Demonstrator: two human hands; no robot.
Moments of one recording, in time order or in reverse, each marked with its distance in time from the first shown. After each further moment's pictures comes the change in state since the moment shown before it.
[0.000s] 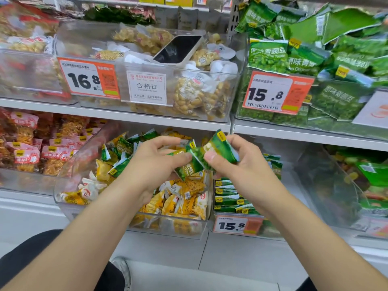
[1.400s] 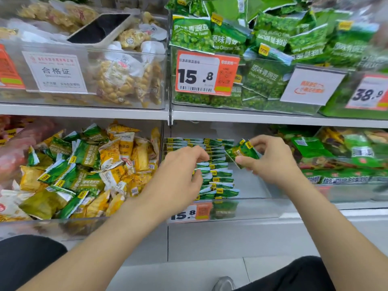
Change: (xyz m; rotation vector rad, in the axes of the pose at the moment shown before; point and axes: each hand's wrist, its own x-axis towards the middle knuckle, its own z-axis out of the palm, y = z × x) left_hand -0.004 -0.037 0.126 0.789 -0.267 0.706; right_hand -0.024 0.068 -0.167 -0.631 0.395 0.277
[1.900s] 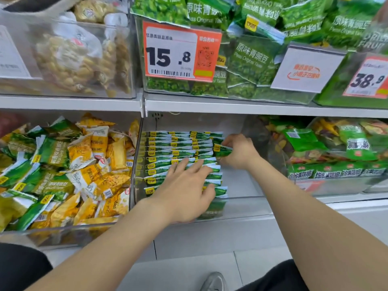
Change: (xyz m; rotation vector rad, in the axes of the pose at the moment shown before) left_hand 0.023 -0.004 0.077 0.250 -0.449 -0.055; right_hand 0.093 0.060 0.064 -0.421 -0.190 0.020
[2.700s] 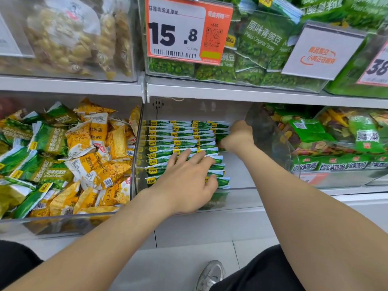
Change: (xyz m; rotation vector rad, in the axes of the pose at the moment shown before) left_hand -0.003 0.000 0.000 -0.030 -0.024 -0.010; right_hand 0.011 -0.033 0.003 0.022 0.053 0.268
